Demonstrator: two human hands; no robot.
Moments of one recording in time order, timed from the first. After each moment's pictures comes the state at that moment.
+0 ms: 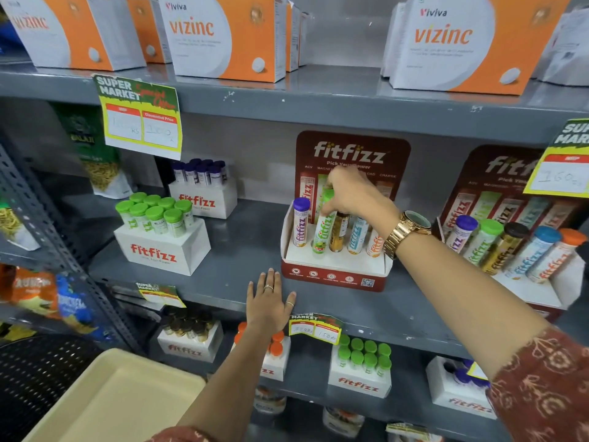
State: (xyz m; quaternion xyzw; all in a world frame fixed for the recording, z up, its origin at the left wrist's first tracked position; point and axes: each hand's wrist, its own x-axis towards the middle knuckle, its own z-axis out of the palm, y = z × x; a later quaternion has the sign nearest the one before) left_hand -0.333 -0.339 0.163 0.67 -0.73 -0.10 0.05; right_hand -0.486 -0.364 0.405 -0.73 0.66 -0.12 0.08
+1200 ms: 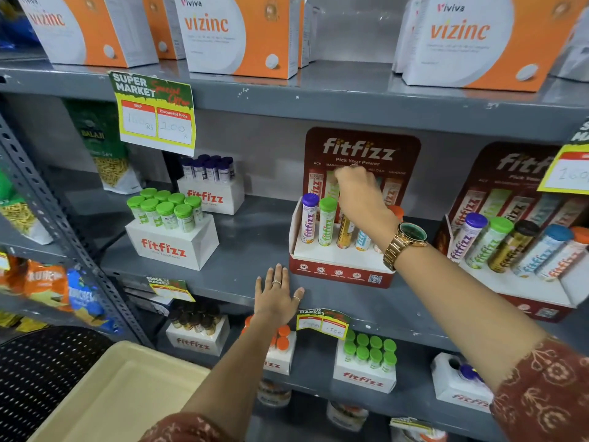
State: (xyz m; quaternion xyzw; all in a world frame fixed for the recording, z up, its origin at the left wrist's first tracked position) left_hand -0.330 -0.342 0.166 0.66 -0.73 -0.14 0.03; right_hand -0.479 -0.357 0.387 -0.72 0.65 -0.19 -0.11
